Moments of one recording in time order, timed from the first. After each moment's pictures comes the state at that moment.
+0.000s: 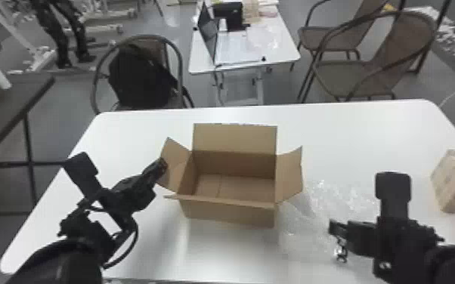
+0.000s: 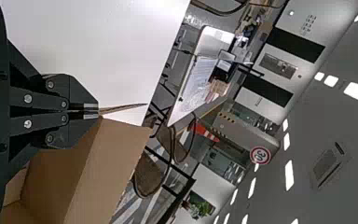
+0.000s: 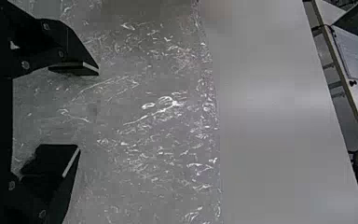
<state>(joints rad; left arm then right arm) 0.16 0.00 0.35 -1.89 0.42 0.57 -0.42 0.07 -0.13 0.11 -1.84 -0.57 1.03 -0.25</state>
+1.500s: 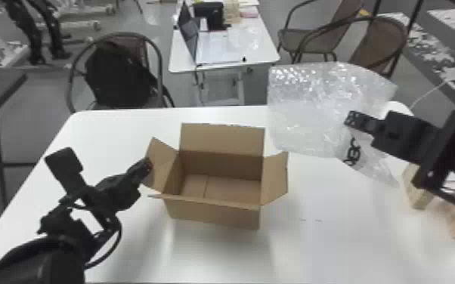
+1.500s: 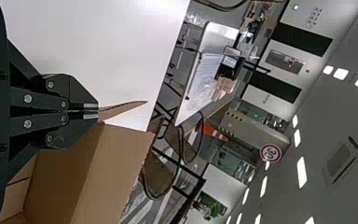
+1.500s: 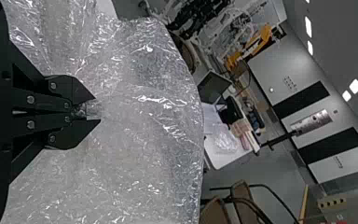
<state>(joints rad) 0.14 0.00 0.32 -1.89 0.36 0.59 -0.41 -0.05 -0.13 -0.17 -2.28 -1.17 1.16 -0.43</state>
